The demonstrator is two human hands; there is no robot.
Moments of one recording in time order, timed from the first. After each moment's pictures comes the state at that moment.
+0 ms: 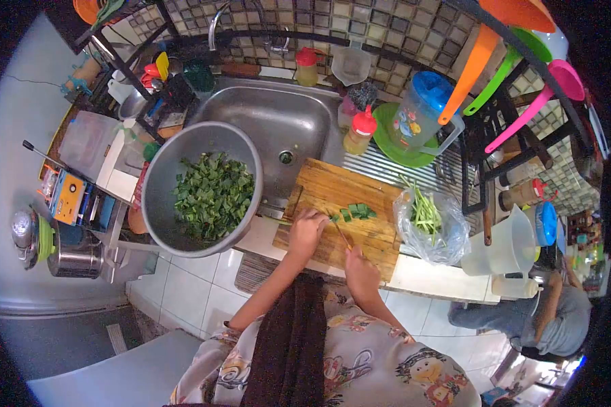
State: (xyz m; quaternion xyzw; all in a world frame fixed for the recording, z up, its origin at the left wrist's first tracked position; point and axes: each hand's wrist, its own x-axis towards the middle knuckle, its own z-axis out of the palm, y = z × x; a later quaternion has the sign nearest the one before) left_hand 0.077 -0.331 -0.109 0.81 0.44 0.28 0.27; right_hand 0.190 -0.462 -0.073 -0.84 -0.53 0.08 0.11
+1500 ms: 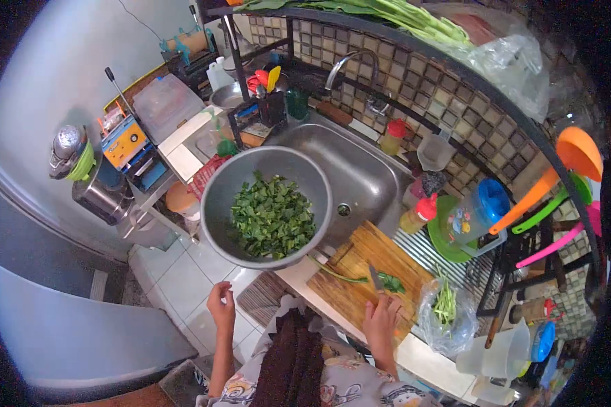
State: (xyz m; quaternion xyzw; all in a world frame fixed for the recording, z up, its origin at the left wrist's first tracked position) left_hand -0.146 -0.445 -0.108 0.44 0.73 0.50 0.12; right_hand 0.202 -0.431 -0.050 -0.76 -0.61 0.09 0.19
